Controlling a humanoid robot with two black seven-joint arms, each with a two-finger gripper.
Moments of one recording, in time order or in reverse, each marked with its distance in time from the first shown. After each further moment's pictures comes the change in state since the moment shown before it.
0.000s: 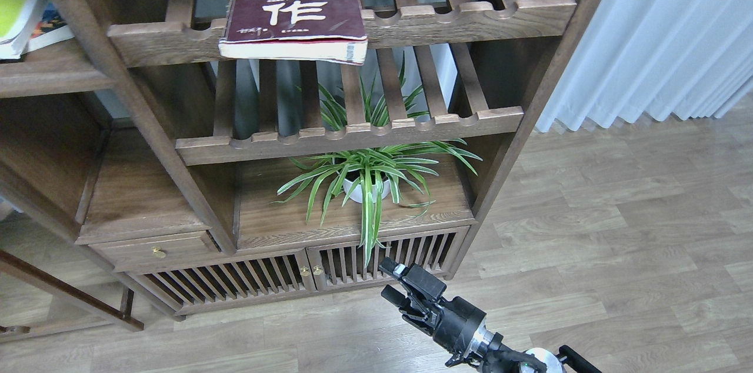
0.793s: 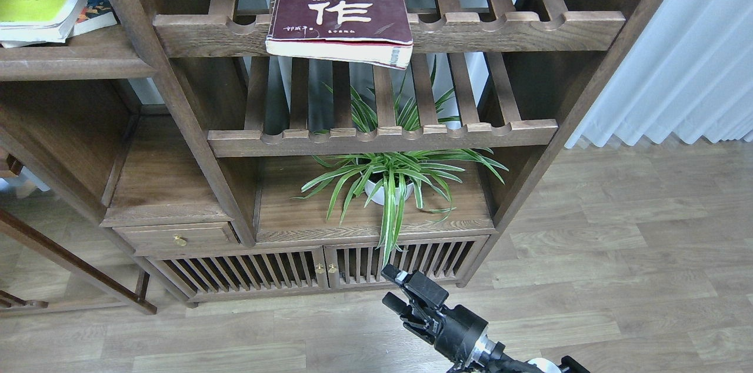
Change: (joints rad) left arm -0.189 -0.117 0.006 -0.123 0.308 0.000 0.000; right arm -0.051 0.000 -0.001 0.017 0.002 0.000 0.000
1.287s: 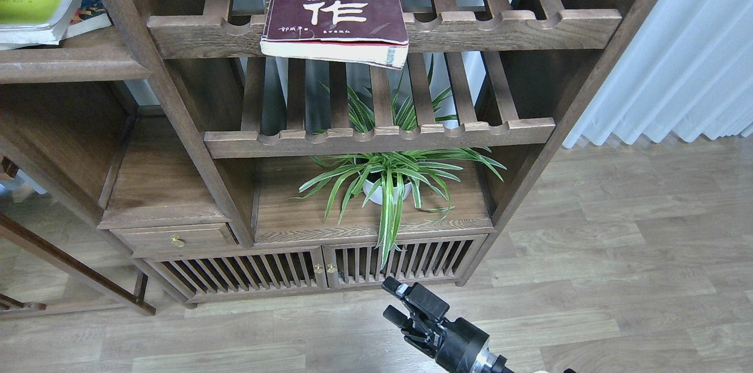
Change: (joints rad) left arm -0.016 0.092 0.065 -0.269 0.031 0.000 0.000; right arm -0.022 0.000 -0.017 0.001 -0.006 0.000 0.000
